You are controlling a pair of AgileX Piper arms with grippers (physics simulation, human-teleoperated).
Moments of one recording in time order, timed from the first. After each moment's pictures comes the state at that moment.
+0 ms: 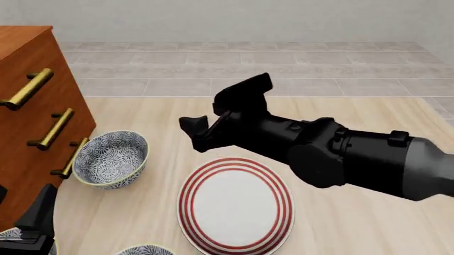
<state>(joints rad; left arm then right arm) 0.00 0.00 0.00 0.00 0.00 0.83 1.50 -0.99 -0.14 0.12</state>
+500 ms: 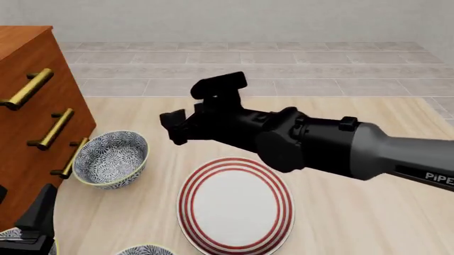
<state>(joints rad) 0.00 0.00 0.00 0.00 0.00 0.86 1.65 -1.15 -0.08 0.24</state>
